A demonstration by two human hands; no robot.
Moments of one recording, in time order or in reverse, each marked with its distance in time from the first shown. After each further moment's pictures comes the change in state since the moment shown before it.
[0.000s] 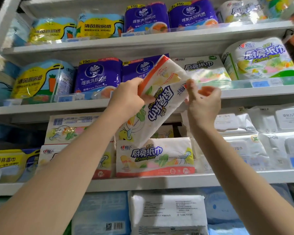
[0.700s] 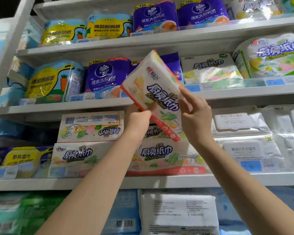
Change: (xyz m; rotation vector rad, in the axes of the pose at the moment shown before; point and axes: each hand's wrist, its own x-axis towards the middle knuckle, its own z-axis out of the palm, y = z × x) left_hand -0.035 -0.020 0.039 -0.863 0.084 -0.554; right_hand -0.031 0.018 0.011 -0.250 -0.252 -0.371
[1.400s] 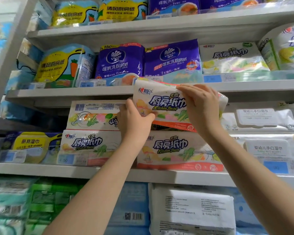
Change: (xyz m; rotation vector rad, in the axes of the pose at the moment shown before) left_hand 0.005 -0.037 -0.040 0.663 0.314 0.199; right_hand 0.010 0.026 0.038 -0.290 -0.056 -0.363
